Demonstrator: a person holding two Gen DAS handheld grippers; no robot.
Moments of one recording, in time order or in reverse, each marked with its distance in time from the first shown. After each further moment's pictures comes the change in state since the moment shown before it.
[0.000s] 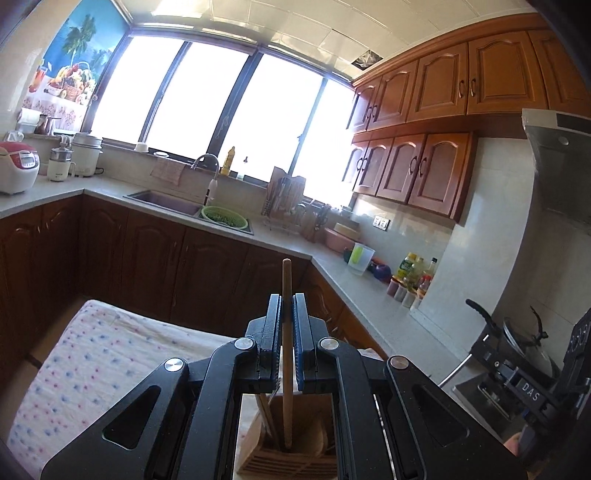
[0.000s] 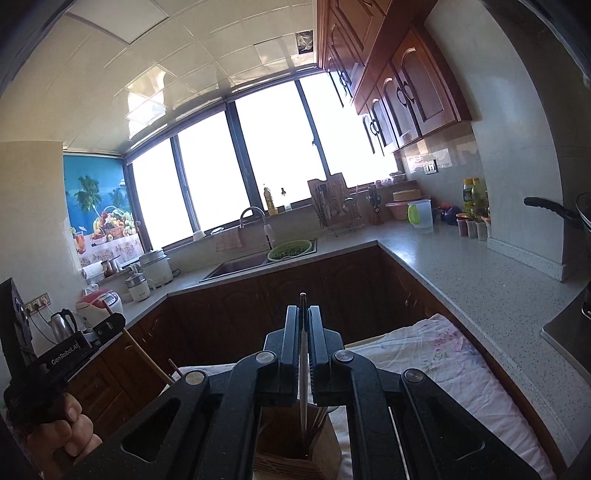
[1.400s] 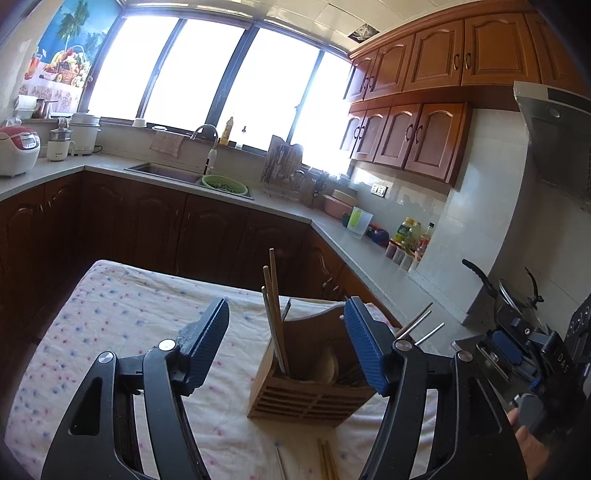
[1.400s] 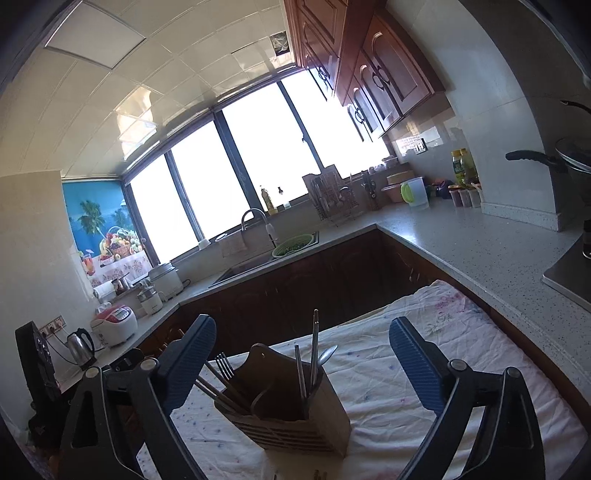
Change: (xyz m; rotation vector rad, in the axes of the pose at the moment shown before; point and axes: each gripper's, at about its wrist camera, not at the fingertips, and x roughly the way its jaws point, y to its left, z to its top) left arm -0.039 0.005 -0.044 0.012 0.116 -0.010; right arm -0.039 -0.028 -0.038 0.129 -0.015 0.037
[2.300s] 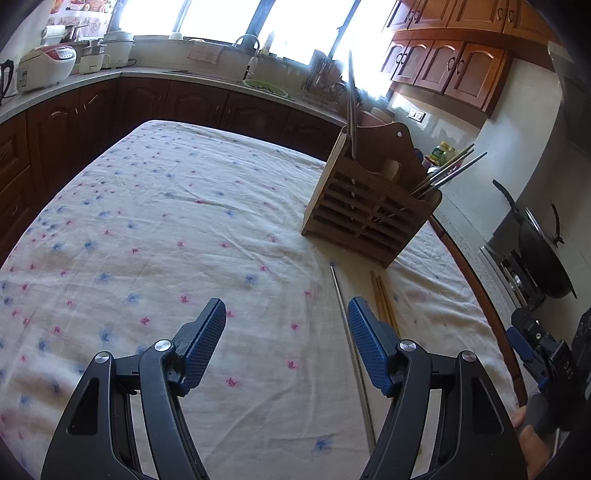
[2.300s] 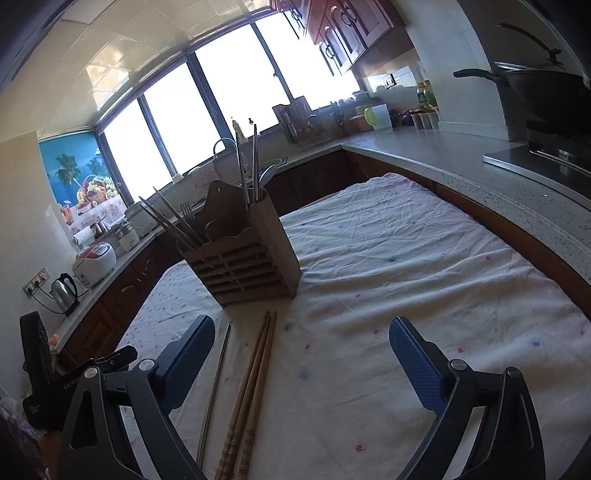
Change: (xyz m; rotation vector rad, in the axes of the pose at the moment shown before) left arm -0.042 0.044 -0.157 -0.096 0.321 0.111; right arm -0.065 -0.037 -0.135 0.009 0.266 -0.110
